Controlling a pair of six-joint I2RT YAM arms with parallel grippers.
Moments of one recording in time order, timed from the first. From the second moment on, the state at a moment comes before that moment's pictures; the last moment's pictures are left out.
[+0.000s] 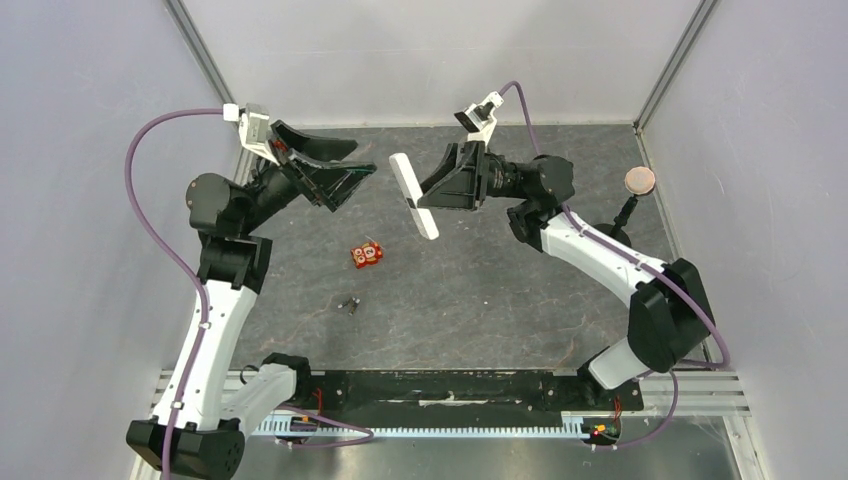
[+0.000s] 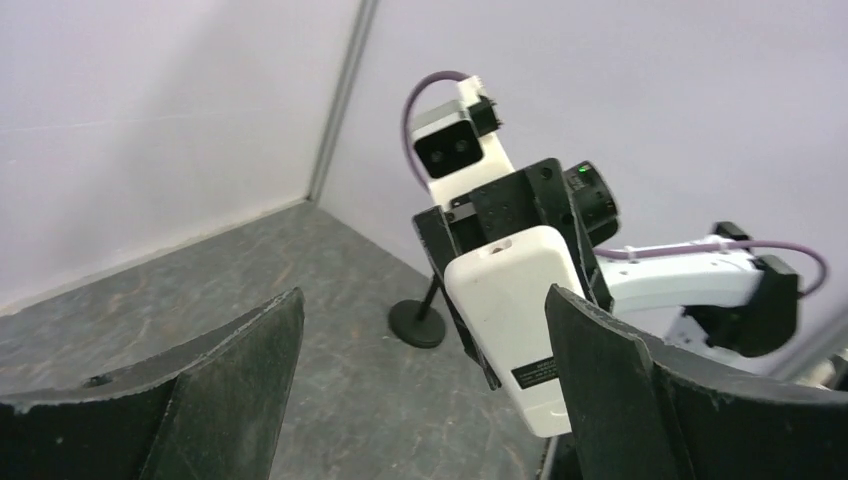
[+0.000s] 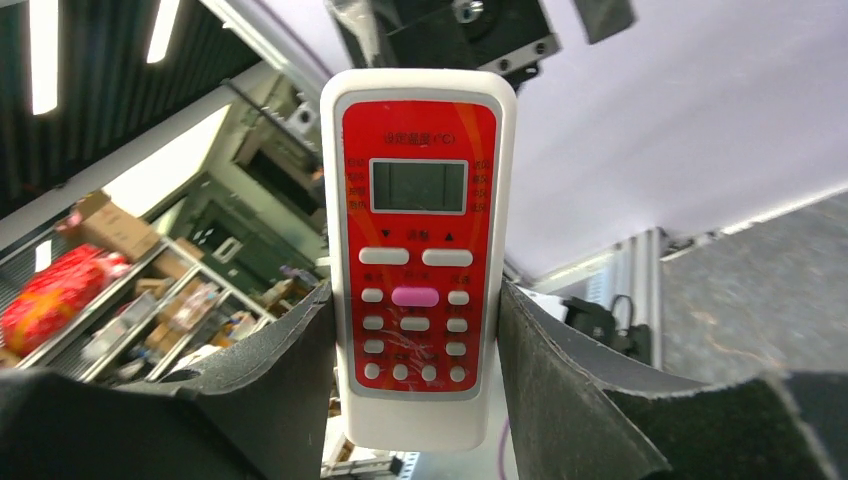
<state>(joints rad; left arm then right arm) -0.15 0.94 1.09 0.24 0.76 -0.65 0.59 1.52 1.15 1.00 -1.00 1.38</state>
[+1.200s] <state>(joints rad) -0.32 1.16 1.31 0.62 1.49 -0.75 0.72 1.47 1.32 0.68 -1.12 1.25</state>
